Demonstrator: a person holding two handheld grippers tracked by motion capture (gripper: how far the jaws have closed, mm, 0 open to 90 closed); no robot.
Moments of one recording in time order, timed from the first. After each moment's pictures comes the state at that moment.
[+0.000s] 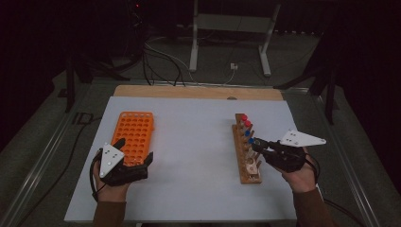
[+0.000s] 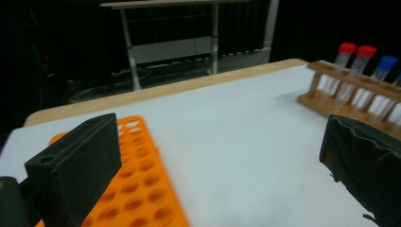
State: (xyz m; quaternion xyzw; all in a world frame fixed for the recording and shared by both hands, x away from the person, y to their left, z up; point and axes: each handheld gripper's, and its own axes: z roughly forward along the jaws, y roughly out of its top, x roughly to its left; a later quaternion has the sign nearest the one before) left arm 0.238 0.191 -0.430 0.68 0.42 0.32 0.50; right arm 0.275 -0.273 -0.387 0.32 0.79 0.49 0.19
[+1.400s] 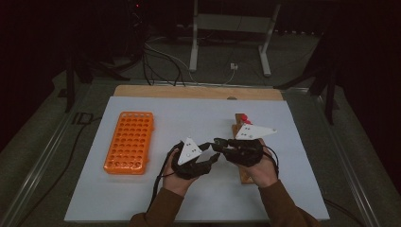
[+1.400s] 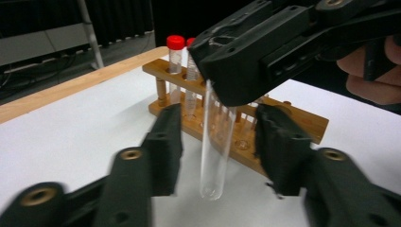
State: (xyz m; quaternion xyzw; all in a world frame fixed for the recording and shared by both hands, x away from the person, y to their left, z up) left arm 0.272 0.031 -0.435 0.78 0.27 0.17 0.54; right arm 0.295 -0.175 -0.391 0.26 0.81 0.50 0.12
